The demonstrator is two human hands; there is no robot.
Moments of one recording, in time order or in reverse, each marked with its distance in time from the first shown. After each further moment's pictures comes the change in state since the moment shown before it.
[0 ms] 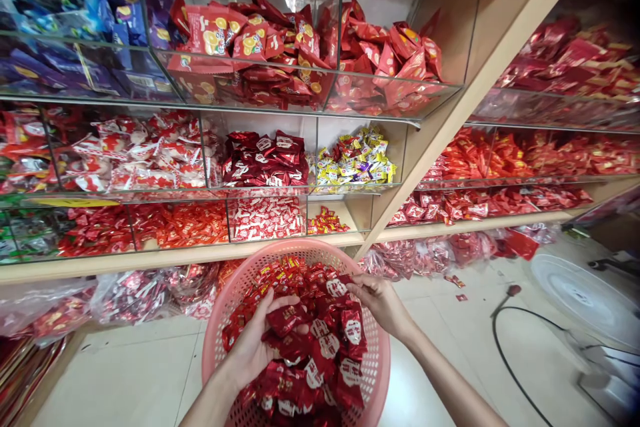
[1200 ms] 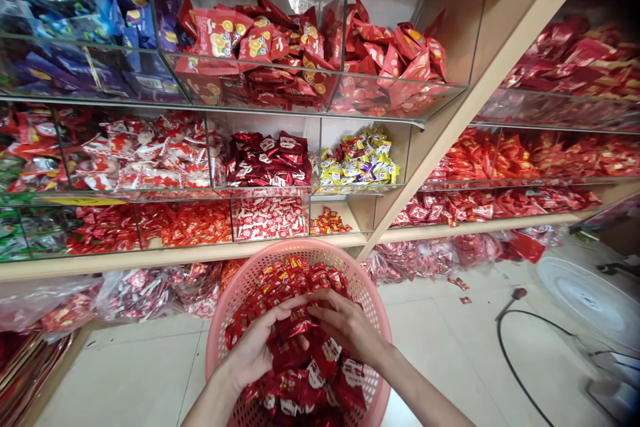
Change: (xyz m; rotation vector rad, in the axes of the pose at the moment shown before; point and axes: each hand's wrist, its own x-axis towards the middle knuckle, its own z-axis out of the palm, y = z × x) left_hand 0.001 -0.004 -0.003 -0.040 -0.158 -0.030; right_hand -0.012 -0.018 0.050 -0.346 -0.193 -0.518
